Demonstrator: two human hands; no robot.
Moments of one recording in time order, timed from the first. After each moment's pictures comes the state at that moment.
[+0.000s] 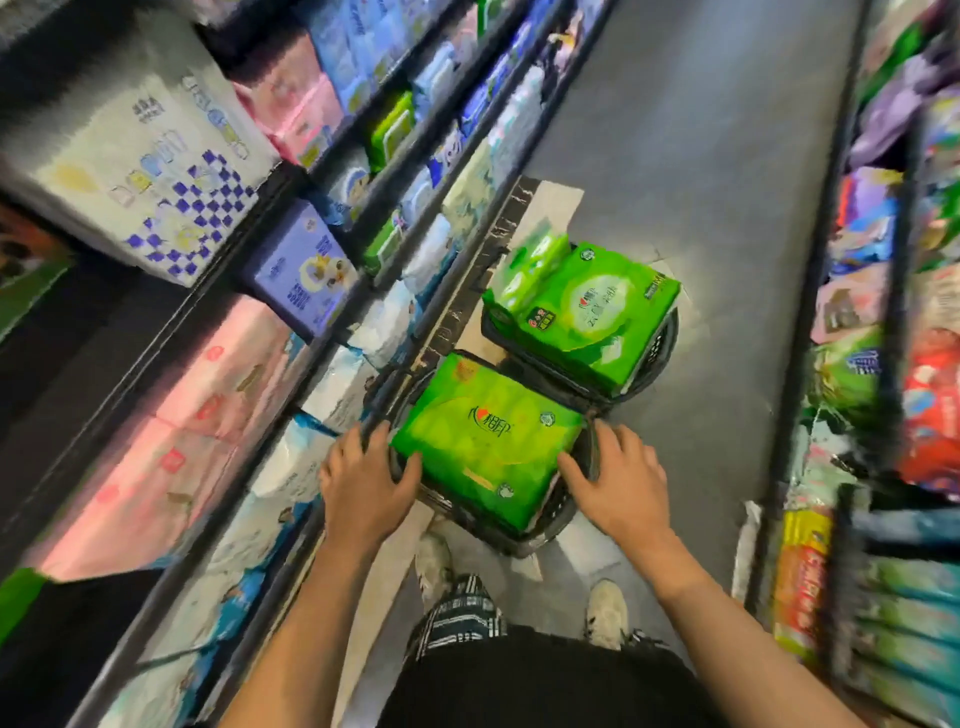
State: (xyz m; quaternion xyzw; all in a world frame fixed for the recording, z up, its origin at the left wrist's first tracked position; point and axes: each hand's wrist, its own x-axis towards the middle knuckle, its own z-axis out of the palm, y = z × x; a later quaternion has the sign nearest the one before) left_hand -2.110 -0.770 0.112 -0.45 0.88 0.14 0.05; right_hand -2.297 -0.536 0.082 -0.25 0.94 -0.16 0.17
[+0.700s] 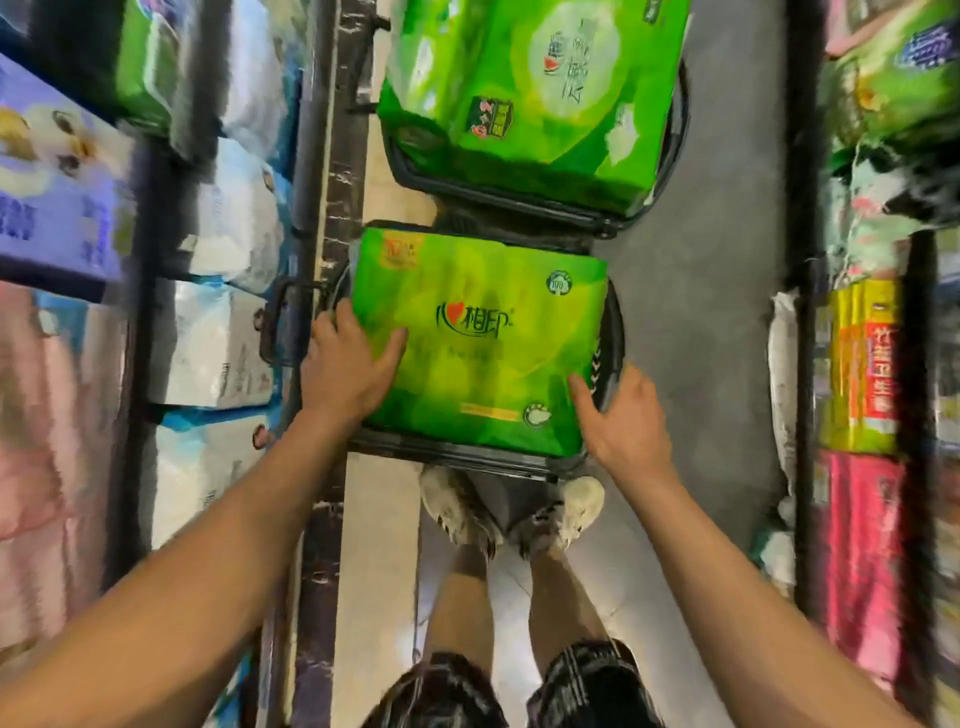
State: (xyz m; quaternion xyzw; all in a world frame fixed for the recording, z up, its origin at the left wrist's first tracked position) left_hand -2.214 -0.921 -0.165 -0.31 0.91 0.22 0.17; right_hand -2.240 -0.614 -0.168 0.11 0.93 -0.25 0.26
